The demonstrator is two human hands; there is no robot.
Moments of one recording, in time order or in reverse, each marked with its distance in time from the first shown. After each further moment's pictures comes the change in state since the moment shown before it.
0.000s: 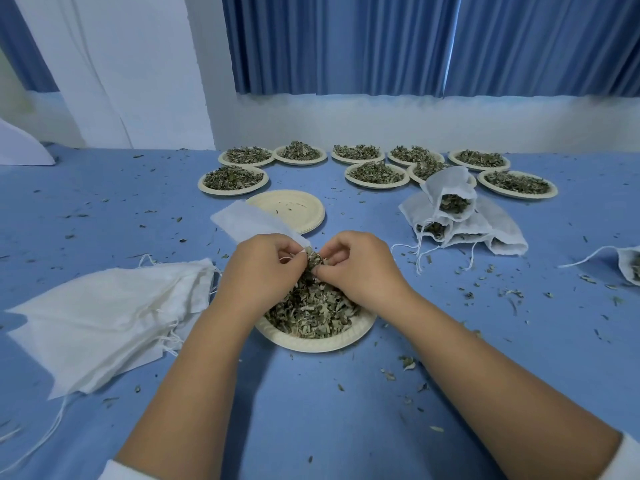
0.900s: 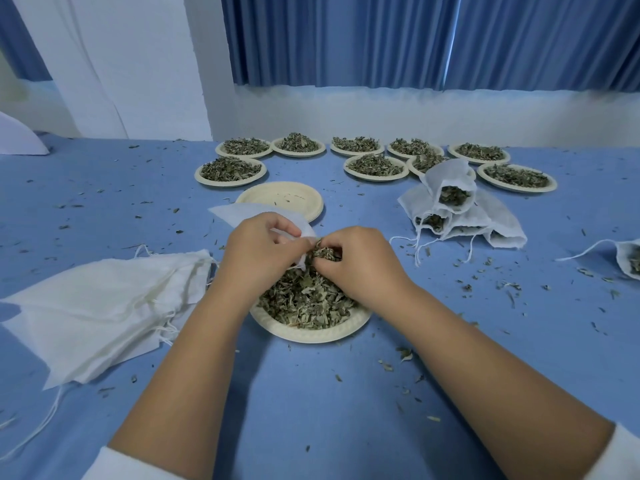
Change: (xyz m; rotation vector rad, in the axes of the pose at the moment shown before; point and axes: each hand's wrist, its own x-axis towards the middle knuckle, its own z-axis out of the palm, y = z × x) left_hand 0.004 0.005 -0.003 -0.215 0.010 -0.120; right_hand -0.005 -0.004 -0.003 -0.317 -0.009 -0.192
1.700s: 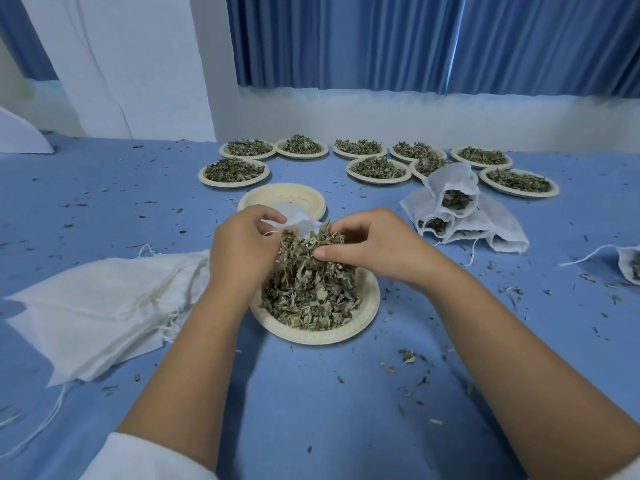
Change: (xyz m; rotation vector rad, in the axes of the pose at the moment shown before) left_hand 0.012 -0.010 -0.004 0.039 0.193 0.000; right_hand 0.006 0.008 -0.038 0.425 -0.172 0.026
